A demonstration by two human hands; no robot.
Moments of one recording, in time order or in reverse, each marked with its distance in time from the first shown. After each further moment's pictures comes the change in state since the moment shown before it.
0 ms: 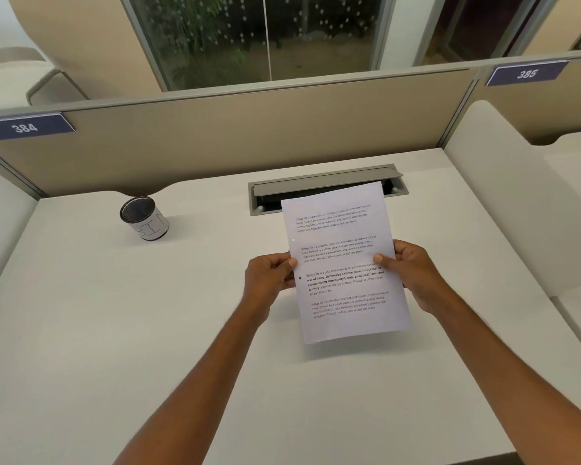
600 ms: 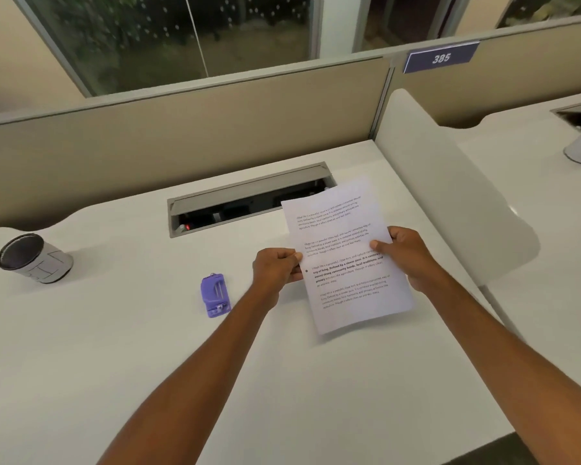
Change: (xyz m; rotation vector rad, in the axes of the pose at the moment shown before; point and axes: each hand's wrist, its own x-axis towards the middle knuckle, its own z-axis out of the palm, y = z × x) left_hand 0.081 -0.004 0.184 0.097 -0.070 -0.146; right_hand 0.060 0.005 -0.155 -0.127 0.264 0.109
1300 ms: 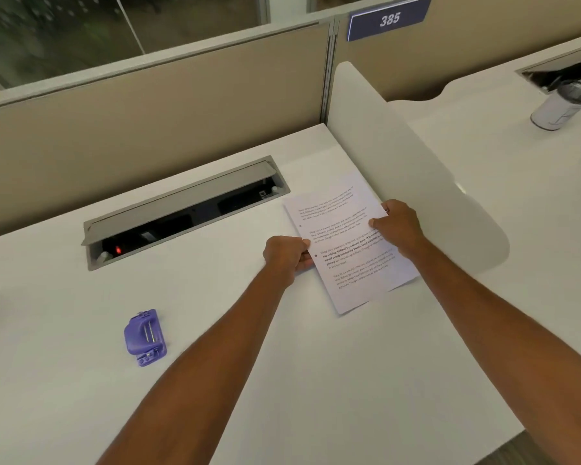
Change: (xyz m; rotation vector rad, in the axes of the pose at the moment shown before) left_hand 0.105 0.009 0.165 -0.079 -0.030 -0.303; right_hand 0.127 0.026 -0.090 -0.414 0.255 0.087
